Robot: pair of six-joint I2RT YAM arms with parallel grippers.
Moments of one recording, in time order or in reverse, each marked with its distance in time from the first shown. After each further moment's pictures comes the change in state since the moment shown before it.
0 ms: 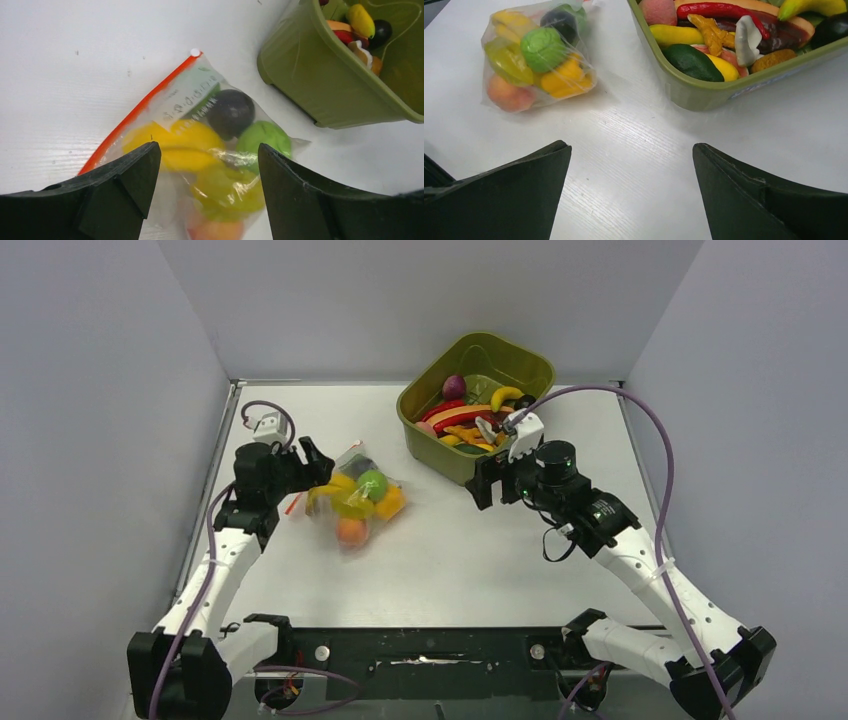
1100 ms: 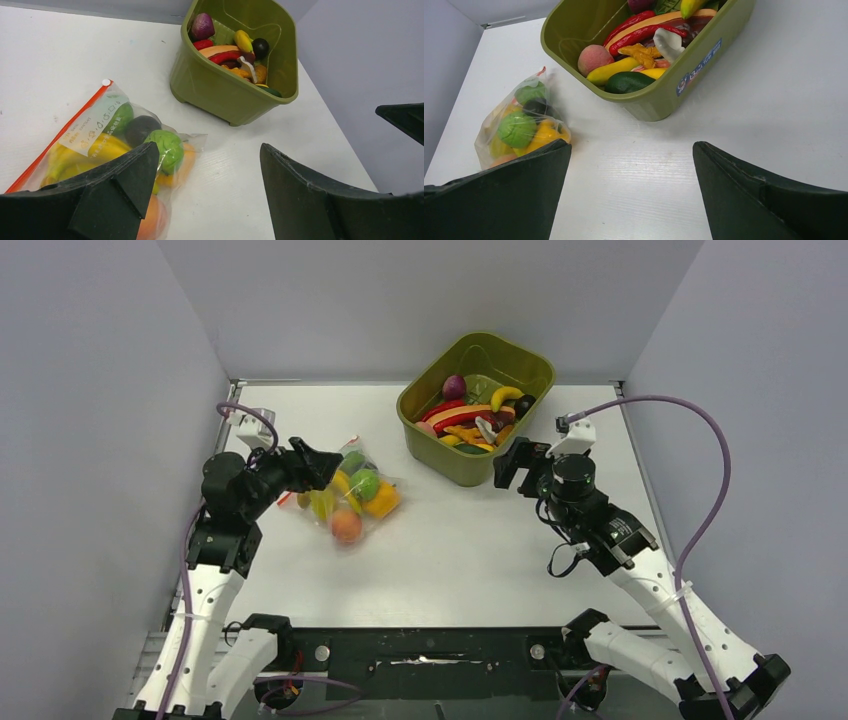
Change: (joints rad) left arm -0.025 -0.269 0.103 -0.098 0.216 -0.063; right arm 0.000 -0.122 -0.068 0.035 0.390 0.369
